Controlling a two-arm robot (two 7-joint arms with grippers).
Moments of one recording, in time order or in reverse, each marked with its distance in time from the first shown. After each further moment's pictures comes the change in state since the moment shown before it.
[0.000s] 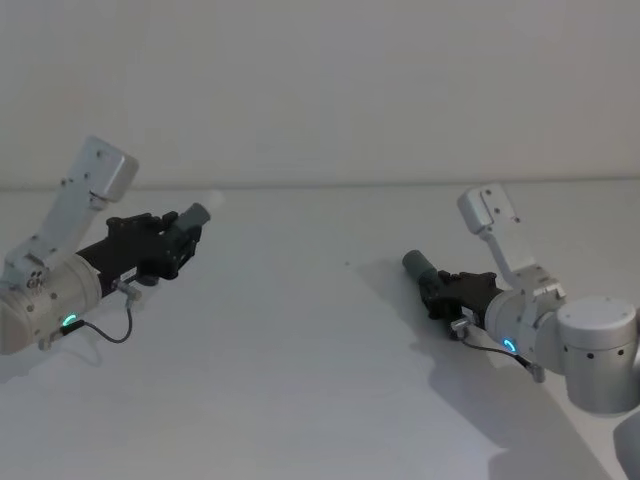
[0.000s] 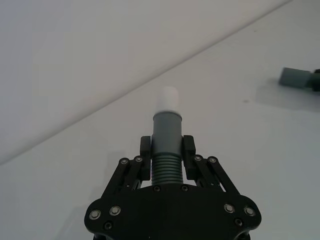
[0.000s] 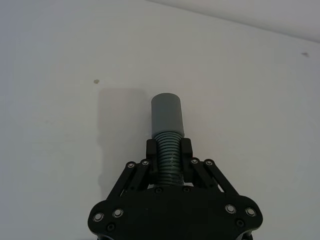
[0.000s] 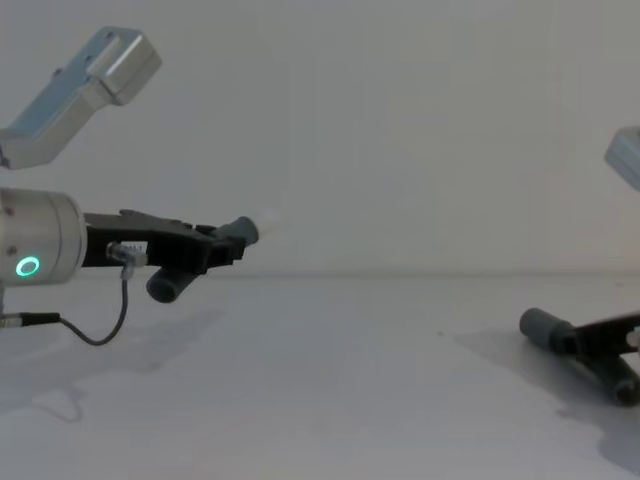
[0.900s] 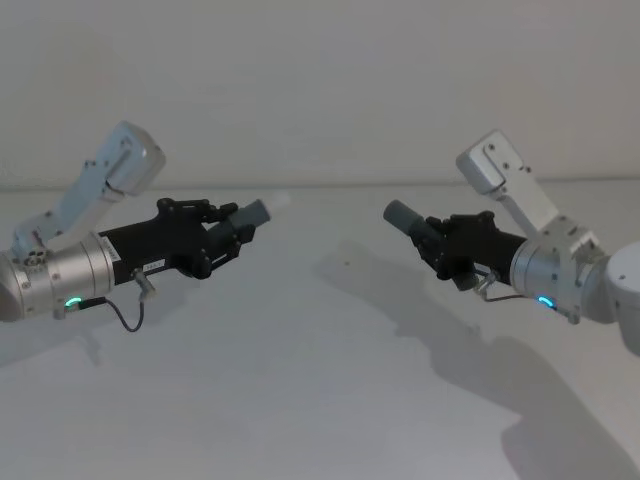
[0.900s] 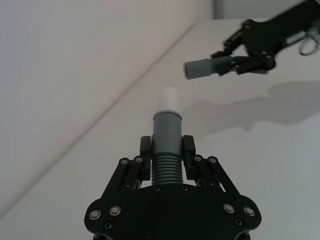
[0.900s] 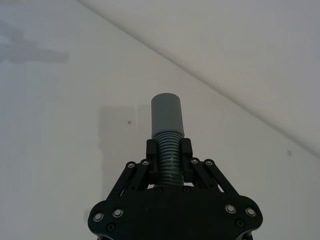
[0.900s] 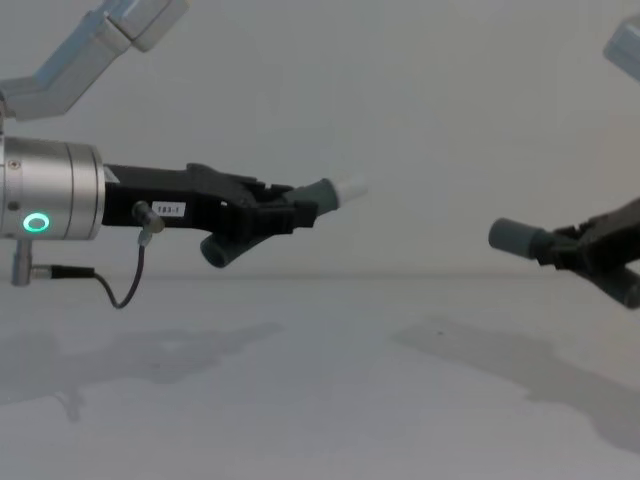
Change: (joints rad) left arm -0.117 0.056 0.094 0.061 -0.056 -0.176 -0.321; right arm 0.092 0.177 -0.078 -0.070 -0.048 -0.151 0.265
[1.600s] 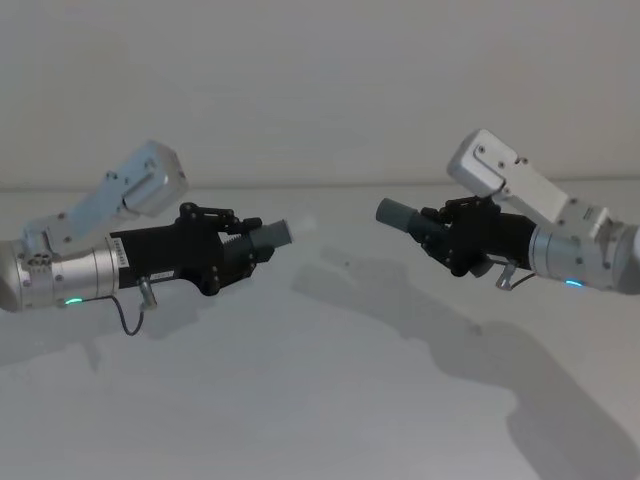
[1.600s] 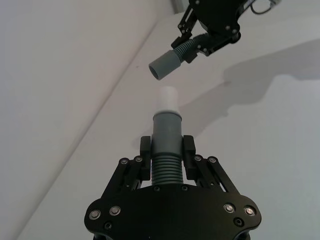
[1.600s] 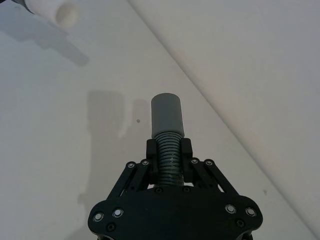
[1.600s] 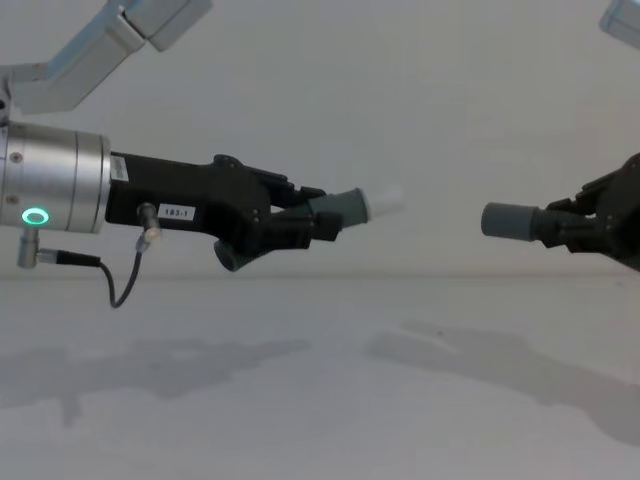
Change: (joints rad) left arm -0.064 0.041 0.083 0.018 0.049 -0.125 -0.121; right arm 0.089 0.139 -0.101 -0.032 -0.079 -0.114 0.170
